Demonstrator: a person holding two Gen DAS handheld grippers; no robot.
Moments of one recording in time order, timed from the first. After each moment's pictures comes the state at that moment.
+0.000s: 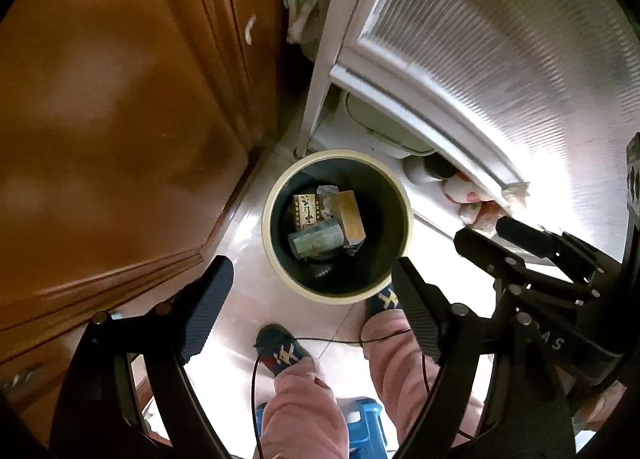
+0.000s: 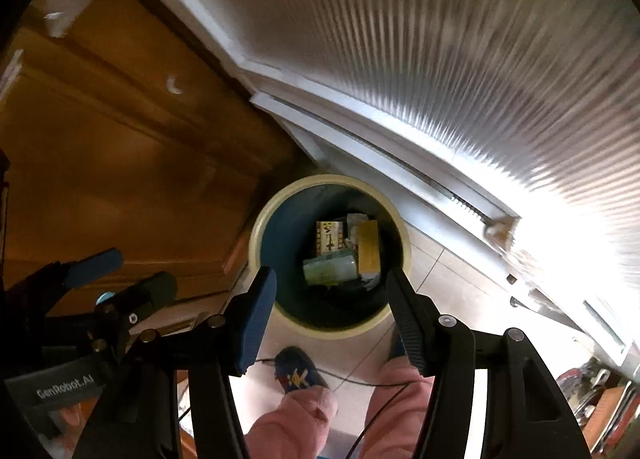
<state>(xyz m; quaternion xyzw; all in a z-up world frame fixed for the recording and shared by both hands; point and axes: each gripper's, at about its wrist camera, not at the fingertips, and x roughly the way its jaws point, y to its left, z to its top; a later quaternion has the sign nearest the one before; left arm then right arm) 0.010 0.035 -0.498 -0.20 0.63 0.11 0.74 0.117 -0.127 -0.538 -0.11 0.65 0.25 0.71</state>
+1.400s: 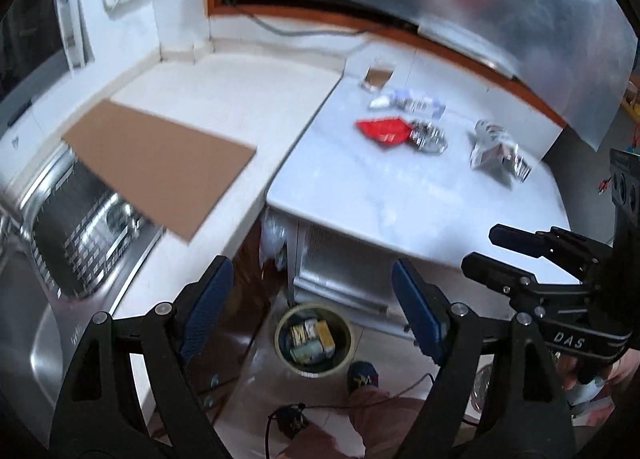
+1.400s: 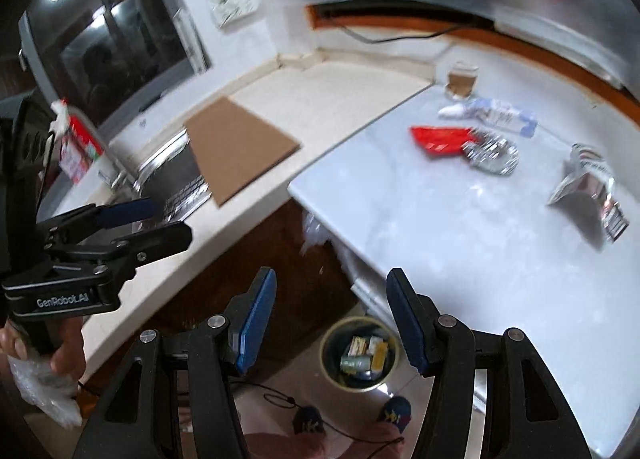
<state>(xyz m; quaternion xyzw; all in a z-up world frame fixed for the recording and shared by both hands) -0.024 0.013 -0.036 -0.11 0.42 0.10 0.90 0.074 -0.169 -0.062 -0.09 0.44 0.38 0.81</state>
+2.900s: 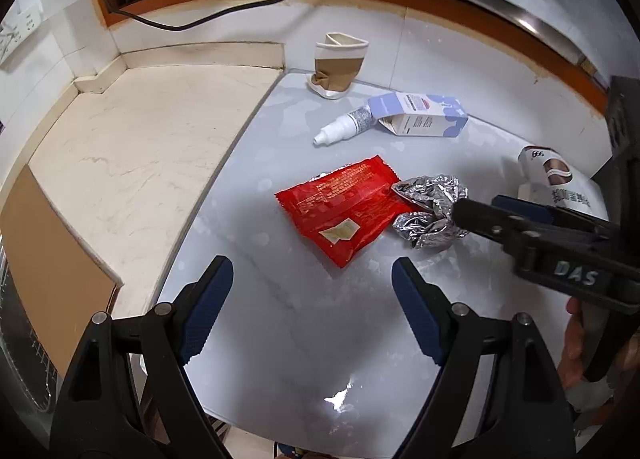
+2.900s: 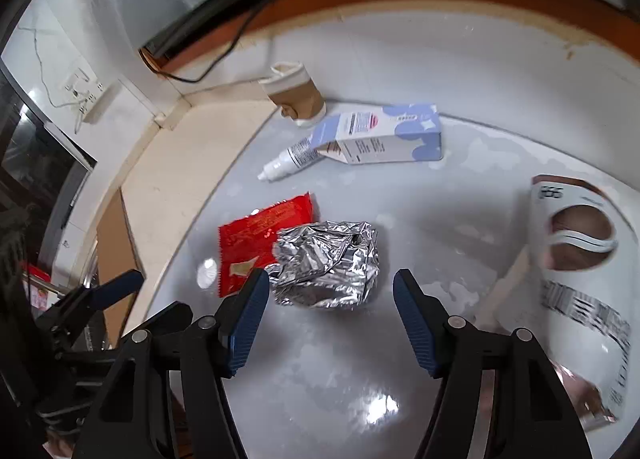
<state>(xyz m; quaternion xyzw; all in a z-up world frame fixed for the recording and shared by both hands) 0.282 -0.038 -0.132 -0.05 0.49 0.08 0.87 0.397 -0.201 -0.166 0.02 0.52 0.26 0.81</state>
